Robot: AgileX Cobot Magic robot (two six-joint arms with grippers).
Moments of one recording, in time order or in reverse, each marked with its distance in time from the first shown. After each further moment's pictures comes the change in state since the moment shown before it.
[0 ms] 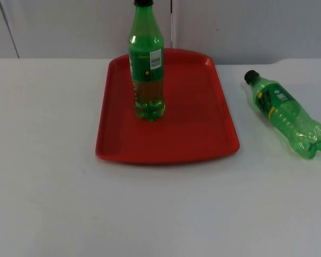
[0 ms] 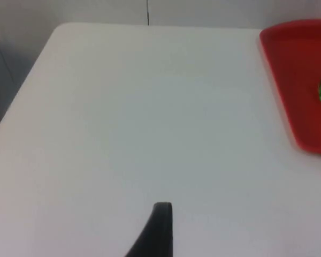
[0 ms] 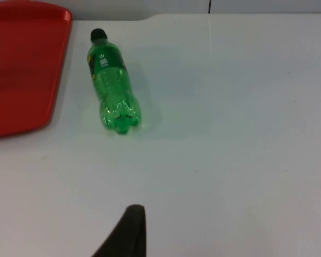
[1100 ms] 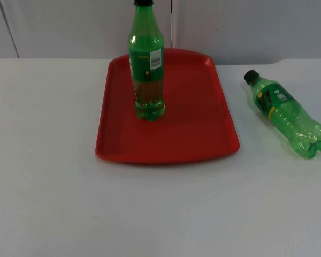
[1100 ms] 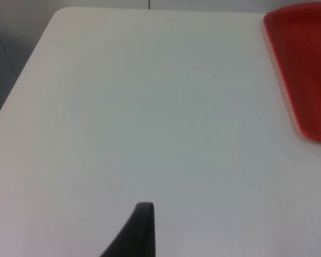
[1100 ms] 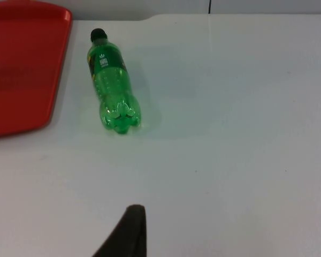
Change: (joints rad) right arm 0.000 0.000 0.000 0.000 0.000 -0.002; left arm 0.000 0.000 0.010 0.006 0.010 0.000
